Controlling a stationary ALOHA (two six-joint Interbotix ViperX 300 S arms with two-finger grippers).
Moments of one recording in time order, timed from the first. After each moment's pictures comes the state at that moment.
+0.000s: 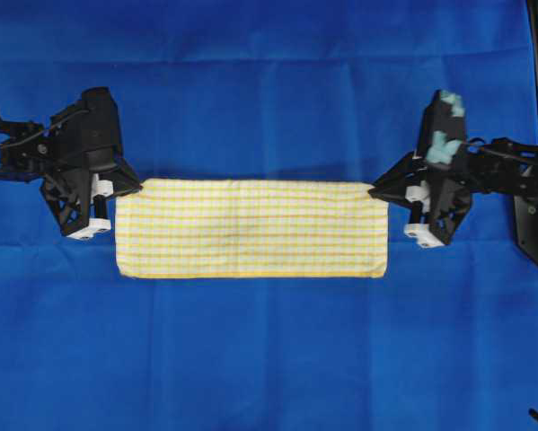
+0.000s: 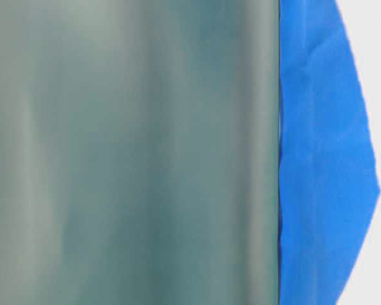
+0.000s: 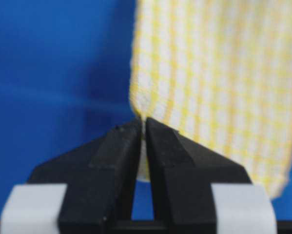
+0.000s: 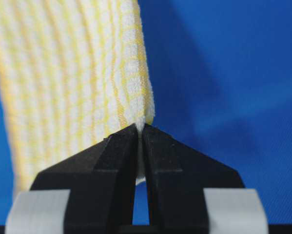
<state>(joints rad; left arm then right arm) 0.08 -0.31 1.00 -0.04 0.19 -0.10 -0.06 -0.40 1.15 0.65 -0.07 -0.18</state>
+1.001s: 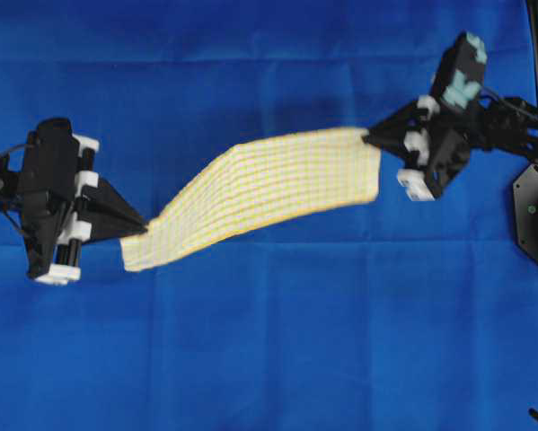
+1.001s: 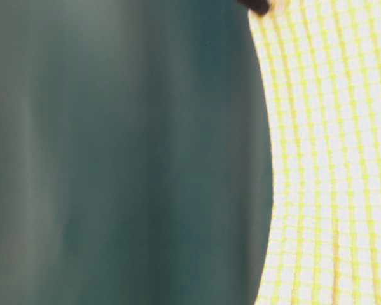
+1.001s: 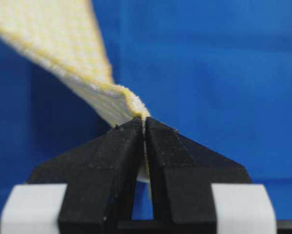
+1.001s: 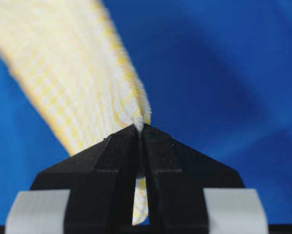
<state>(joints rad) -0.14 -0.44 1.00 -0.04 0.02 -0.11 -0.25 -0.42 1.08 0.60 -0.08 -0.19</state>
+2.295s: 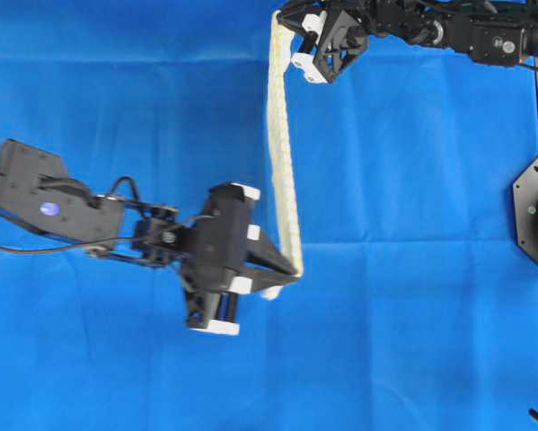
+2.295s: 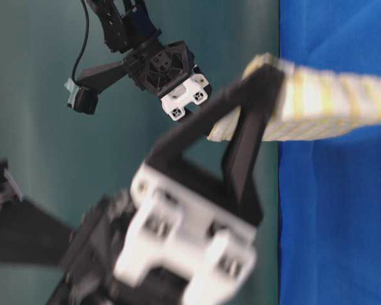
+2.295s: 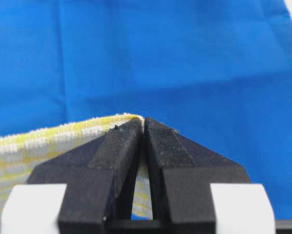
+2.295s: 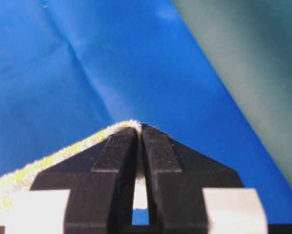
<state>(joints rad) -0.20 0.12 0.45 -0.05 -0.10 0.01 -0.51 0.01 0.56 0.58 -0.04 -0.45</state>
